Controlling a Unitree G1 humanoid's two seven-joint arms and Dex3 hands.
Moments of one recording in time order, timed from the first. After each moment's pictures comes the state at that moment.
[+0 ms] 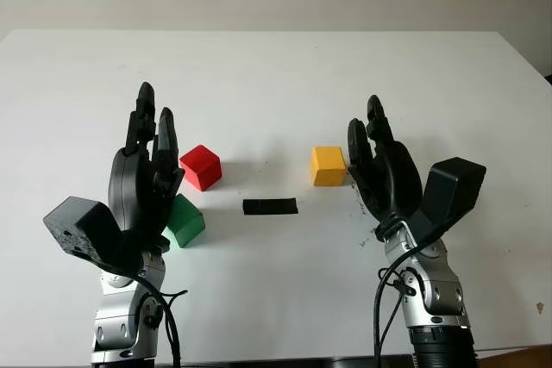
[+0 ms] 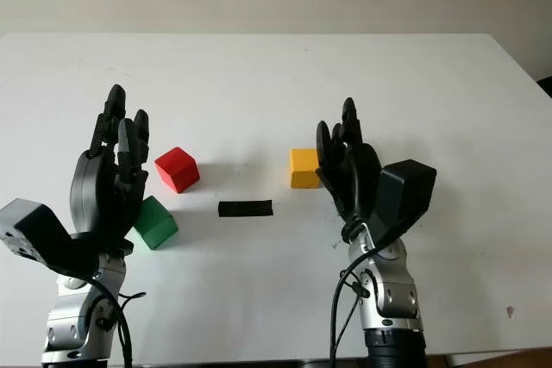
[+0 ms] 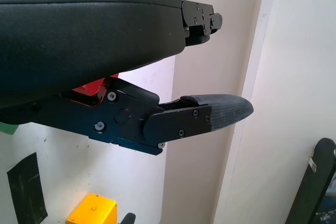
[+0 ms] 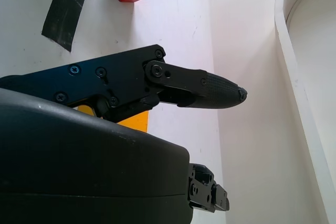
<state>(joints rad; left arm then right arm) -0.09 0.02 0.15 -0.12 -0.20 -0.01 -0.05 -0.22 -0.02 -0.07 0.03 0.18 0.17 0.11</state>
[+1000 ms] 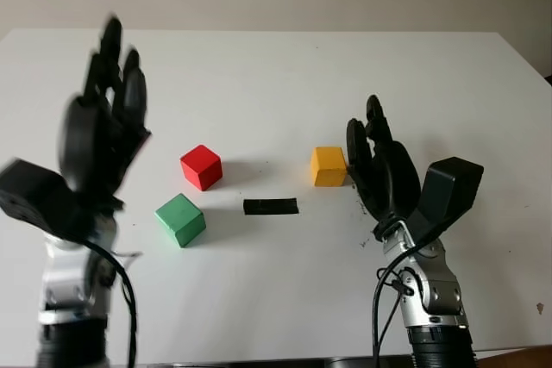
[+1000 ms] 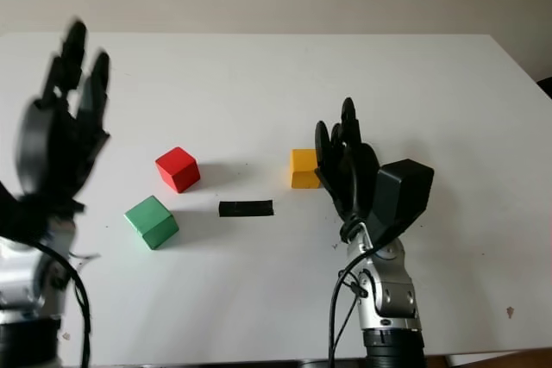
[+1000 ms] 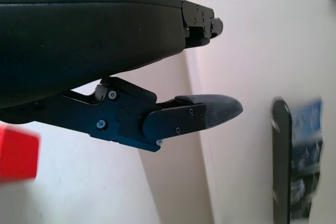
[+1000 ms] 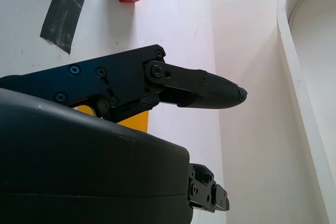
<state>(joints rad) -0.36 0.36 0.26 0.02 -0.19 -0.14 -0.25 -0.22 -0.02 -0.06 0.02 0.17 0.17 0.10</state>
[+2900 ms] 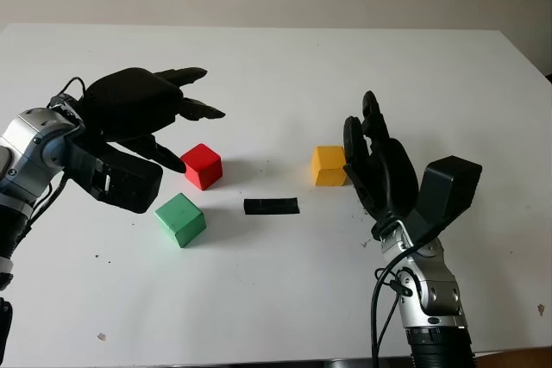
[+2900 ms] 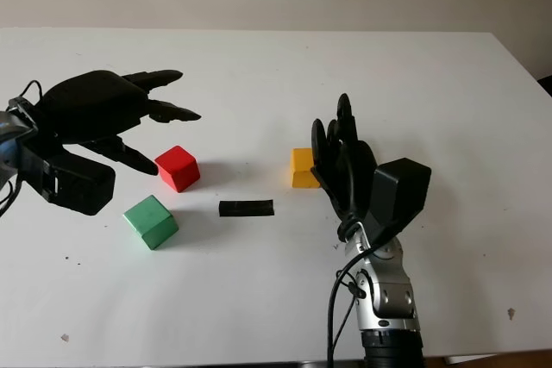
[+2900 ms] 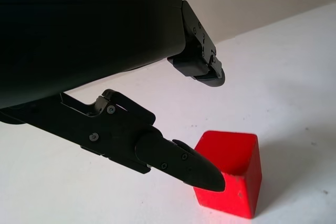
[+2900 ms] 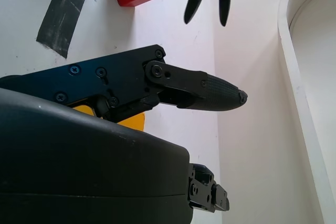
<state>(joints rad) -0.74 0.83 -0.25 0.43 0.72 -0.57 -0.35 -0.22 -0.01 -0.05 0.00 0.16 0.17 0.11</state>
